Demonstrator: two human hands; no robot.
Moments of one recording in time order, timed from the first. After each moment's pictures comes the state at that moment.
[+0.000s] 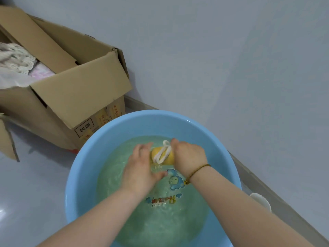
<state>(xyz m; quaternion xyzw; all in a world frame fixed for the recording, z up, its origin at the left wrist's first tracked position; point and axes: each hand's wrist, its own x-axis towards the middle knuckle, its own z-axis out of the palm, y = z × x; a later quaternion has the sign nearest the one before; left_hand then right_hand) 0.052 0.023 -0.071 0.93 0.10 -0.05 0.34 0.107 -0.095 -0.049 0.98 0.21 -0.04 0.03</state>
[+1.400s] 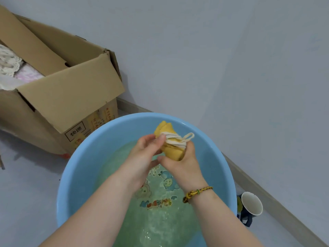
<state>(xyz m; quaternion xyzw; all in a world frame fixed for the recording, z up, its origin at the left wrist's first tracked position) 0.074 0.016 -0.039 0.55 0.14 -0.09 0.82 0.070 -0.086 -0.032 0.76 -0.05 -0.09 -0.64</state>
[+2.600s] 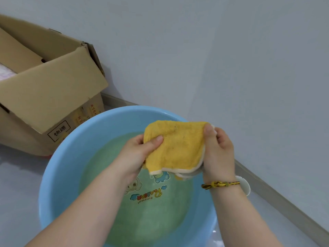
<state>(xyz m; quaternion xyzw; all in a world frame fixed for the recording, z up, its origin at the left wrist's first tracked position) 0.069 -0.002 -0.032 0.58 0.09 -0.16 0.79 0.061 -0.146 -0.014 0.69 -0.15 0.14 -0.69</state>
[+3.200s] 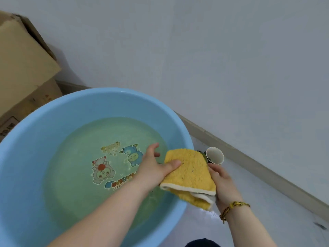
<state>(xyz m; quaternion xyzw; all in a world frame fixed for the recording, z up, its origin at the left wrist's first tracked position) 0.033 -0.083 -0.094 0.75 0.06 -0.24 0.61 -0.027 -0.233 -0.087 0.64 -0.40 -0.02 -0.66</state>
